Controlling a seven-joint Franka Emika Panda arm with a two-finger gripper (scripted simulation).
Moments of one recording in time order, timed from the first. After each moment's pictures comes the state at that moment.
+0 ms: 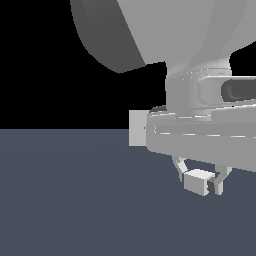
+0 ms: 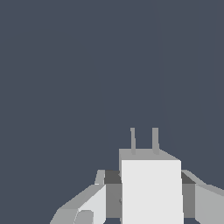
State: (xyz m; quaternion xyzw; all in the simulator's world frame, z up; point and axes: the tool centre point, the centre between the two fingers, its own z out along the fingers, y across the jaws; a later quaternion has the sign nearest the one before) arm -0.095 -0.114 0.015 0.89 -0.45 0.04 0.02
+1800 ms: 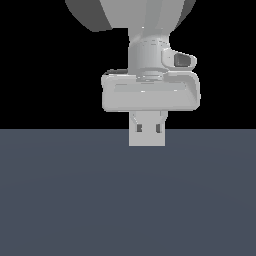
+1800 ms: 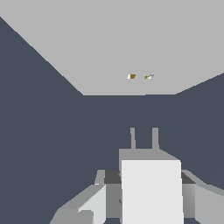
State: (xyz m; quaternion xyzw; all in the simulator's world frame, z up) arm -0.016 -0.045 0.099 1.00 -0.05 0.05 0.00
